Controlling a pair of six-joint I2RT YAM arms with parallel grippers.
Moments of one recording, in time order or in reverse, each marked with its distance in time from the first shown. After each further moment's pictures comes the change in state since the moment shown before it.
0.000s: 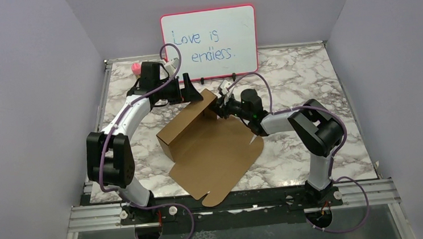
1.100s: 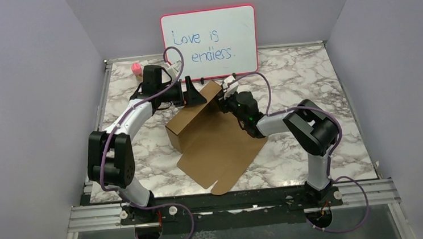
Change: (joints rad) left arm -0.013 0.000 -0.087 0.154 0.134 -0.069; right arm 0.037 0.031 0.010 0.054 0.425 0.068
